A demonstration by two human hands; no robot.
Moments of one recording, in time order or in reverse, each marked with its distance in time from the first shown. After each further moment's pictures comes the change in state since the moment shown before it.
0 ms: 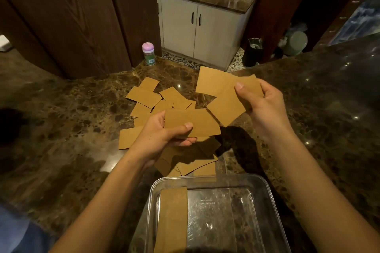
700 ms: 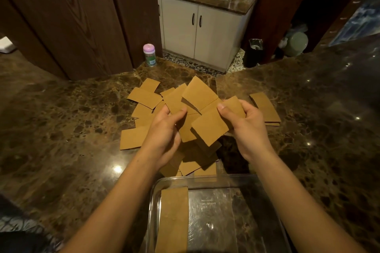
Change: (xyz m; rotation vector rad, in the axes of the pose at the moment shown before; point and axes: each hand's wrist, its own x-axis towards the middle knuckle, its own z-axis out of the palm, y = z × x) left_hand 0.002 0.006 0.030 -0.337 0.111 0.093; right_hand -0.030 0.029 0.025 0.035 -0.030 0.124
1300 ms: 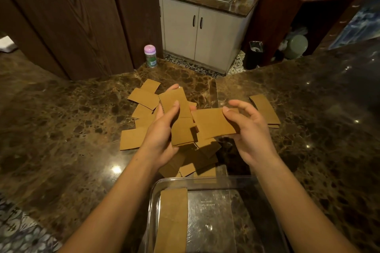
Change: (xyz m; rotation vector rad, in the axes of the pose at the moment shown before) left_hand 0.001 0.002 -0.003 -0.110 -0.104 0.011; right_hand -0.010 -0.012 -0.003 0.202 -0.012 0.126
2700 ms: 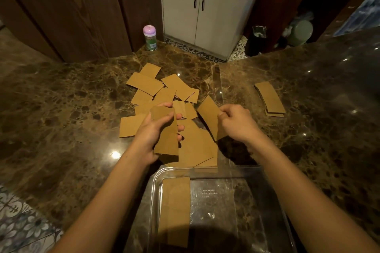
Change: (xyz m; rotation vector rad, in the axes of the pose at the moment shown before) left_hand 0.004 -0.019 -0.067 0.145 0.229 -0.197; right_hand 0.050 0.041 -0.007 -1.176 -0.160 -0.052
